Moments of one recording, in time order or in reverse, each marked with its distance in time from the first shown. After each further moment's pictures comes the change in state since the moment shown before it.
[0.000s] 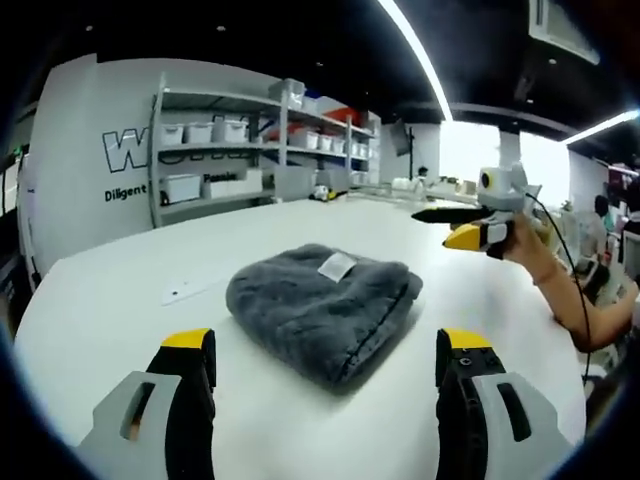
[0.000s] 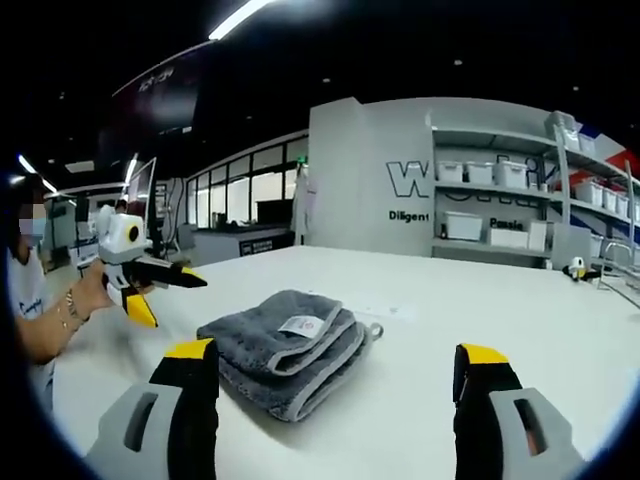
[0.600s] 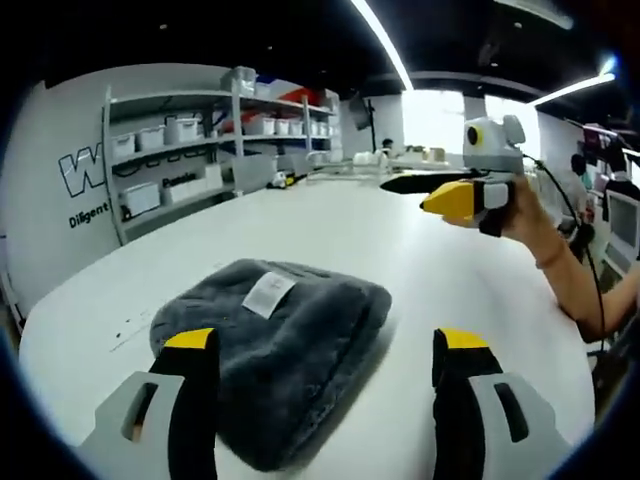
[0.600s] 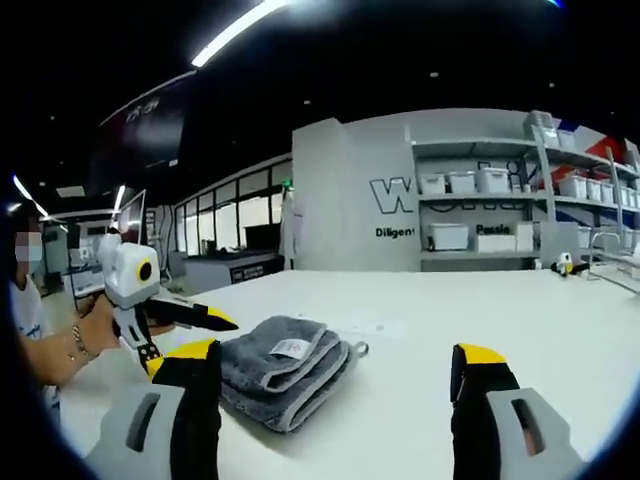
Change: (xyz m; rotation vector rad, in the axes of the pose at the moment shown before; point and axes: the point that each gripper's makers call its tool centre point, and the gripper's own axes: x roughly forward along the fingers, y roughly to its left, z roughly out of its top) left arm 0.075 -0.060 0.019 0.119 0.060 -0.129; right arm -0.026 -0.015 0.018 0.087 -0.109 -0.042
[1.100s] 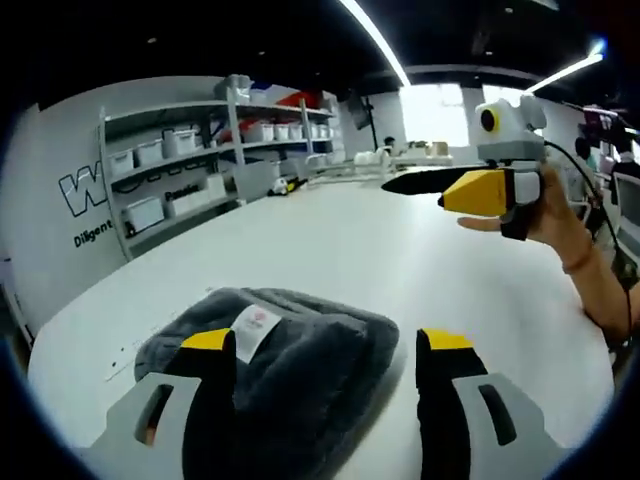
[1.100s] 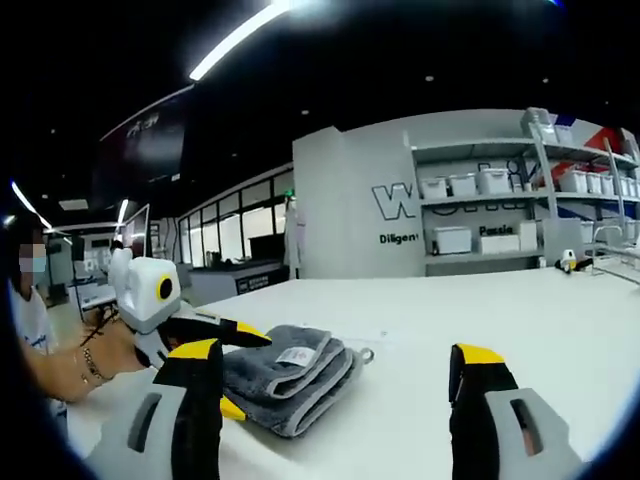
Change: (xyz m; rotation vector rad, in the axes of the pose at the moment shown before) left arm 0.036 -0.012 0.013 0.076 0.002 0.059; right arm -0.002 0.006 0.002 0.017 -0.017 0.024
